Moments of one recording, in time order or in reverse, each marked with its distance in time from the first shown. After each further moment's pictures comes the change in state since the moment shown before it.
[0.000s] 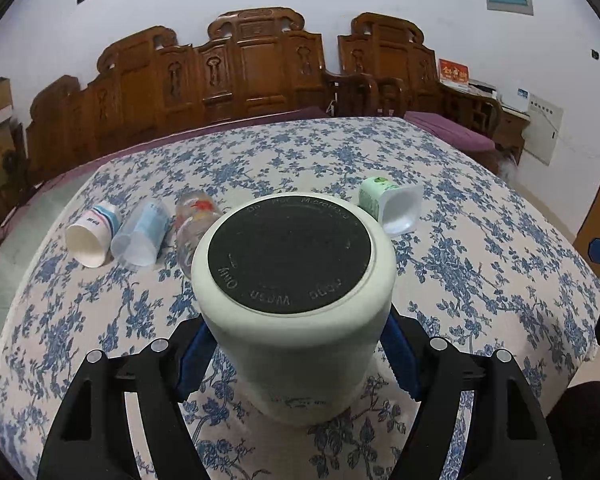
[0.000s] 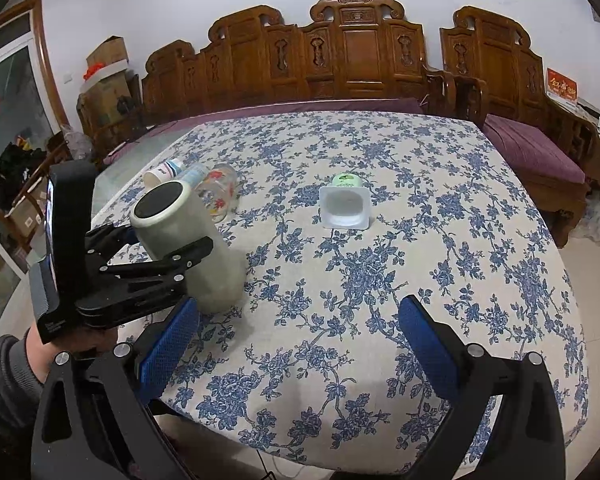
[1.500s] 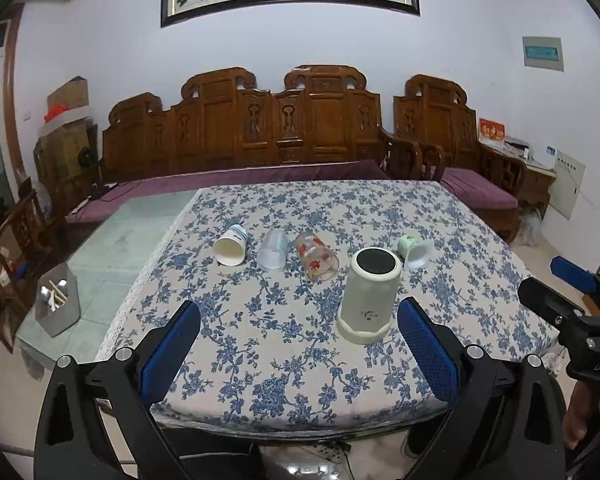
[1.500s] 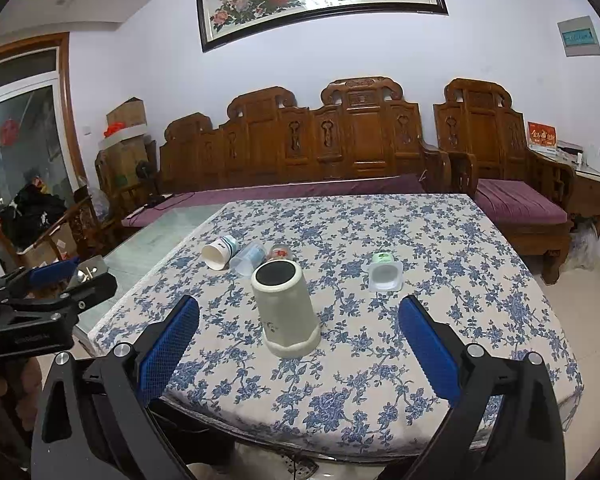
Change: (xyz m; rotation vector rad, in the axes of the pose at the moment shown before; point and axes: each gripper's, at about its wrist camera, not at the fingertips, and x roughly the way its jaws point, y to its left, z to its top) left arm -0.240 0.053 -0.017 -0.127 -0.138 0.164; right arm -0.121 0.105 -0.013 0.009 -0.298 -0.014
